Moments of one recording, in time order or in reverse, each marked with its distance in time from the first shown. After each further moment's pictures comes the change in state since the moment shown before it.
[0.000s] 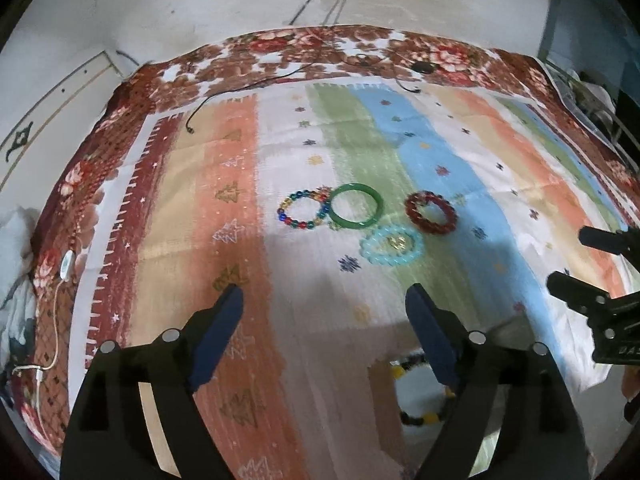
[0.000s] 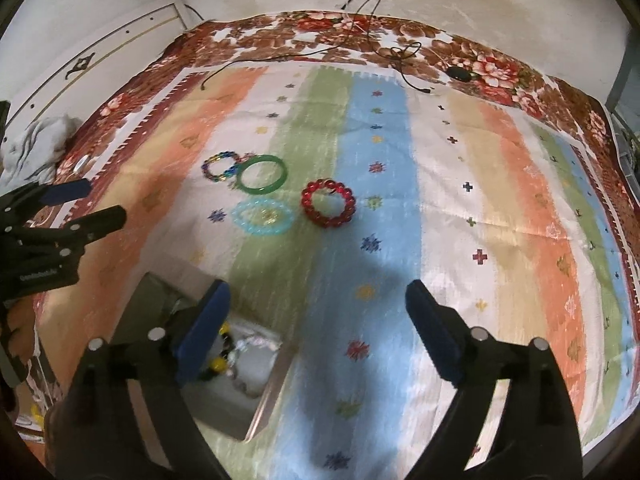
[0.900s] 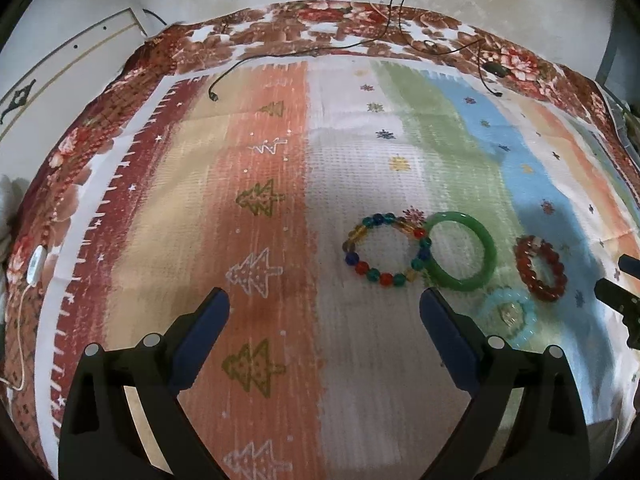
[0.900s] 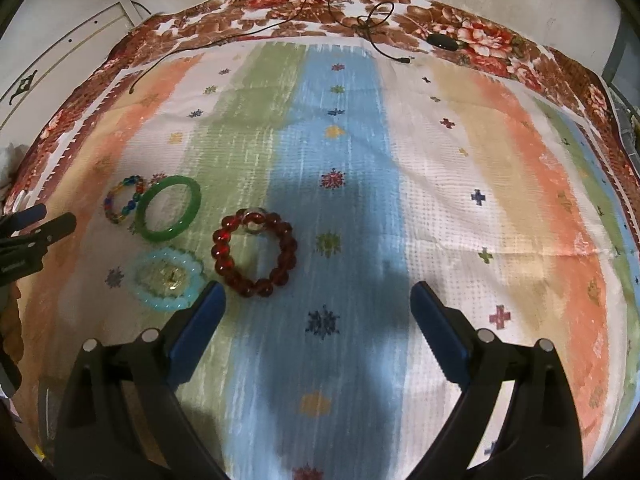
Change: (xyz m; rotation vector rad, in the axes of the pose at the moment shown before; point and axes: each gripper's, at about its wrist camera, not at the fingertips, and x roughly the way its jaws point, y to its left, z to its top) left arm 0.121 0.057 0.037 -0.125 0.042 0.073; right arm 0.124 -0.049 0.050 0.067 0.059 -0.052
